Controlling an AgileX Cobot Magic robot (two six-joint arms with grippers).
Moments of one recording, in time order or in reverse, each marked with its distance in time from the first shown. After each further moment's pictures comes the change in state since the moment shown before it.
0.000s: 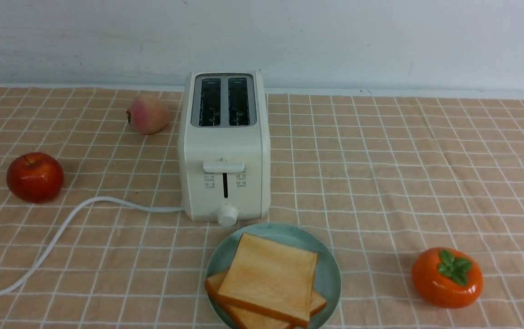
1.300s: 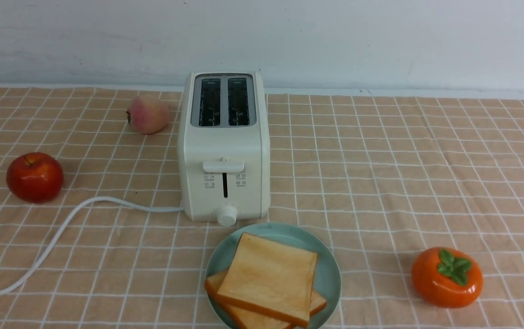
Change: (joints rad) right arm -0.445 -0.122 0.216 0.559 0.157 -0.513; left arm -0.030 0.000 0.001 -0.002 -0.004 0.001
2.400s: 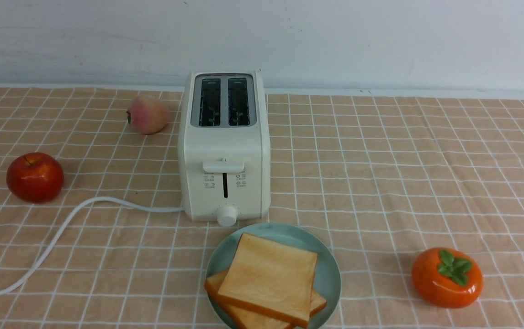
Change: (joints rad) right arm -0.057 0.000 -0.005 -0.011 0.044 -0.054; left arm 0.000 0.000 0.000 0.004 0.000 0.000
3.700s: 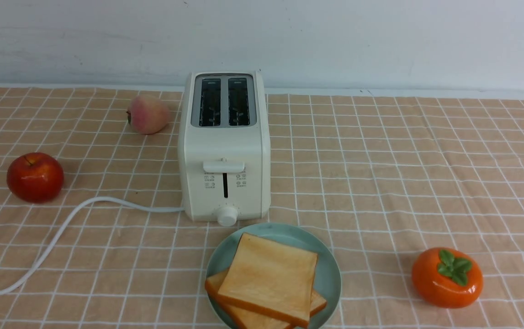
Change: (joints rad) right arm 0.000 0.000 -0.001 -0.002 0.000 0.000; left arm 0.000 0.000 0.000 0.002 0.000 0.000
